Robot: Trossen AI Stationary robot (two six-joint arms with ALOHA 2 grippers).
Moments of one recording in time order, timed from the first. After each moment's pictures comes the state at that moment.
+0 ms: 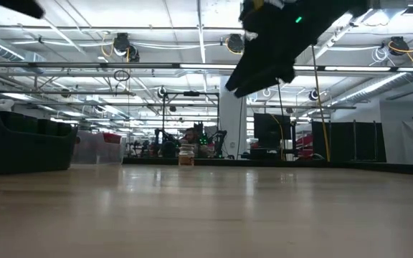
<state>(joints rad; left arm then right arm) -1.01 1.39 0.96 -0.78 -0.92 -0.75 0.18 1.57 0.99 -0.16 0.44 0.39</state>
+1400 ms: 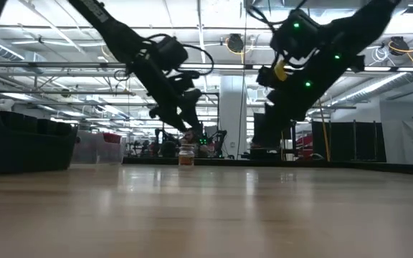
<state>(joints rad) 0.50 1.73 1.06 -0.05 -0.11 -0.15 -0.07 1.53 0.69 0.05 0.31 0.18</state>
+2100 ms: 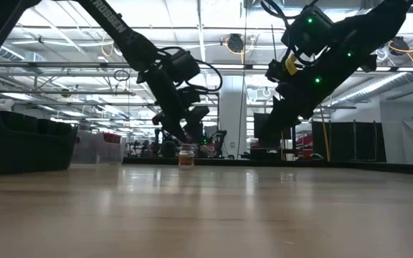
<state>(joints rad) 0.51 1.88 1.20 -0.17 -0.20 -0.17 -0.07 1.45 0.61 0.11 0.31 0.20</state>
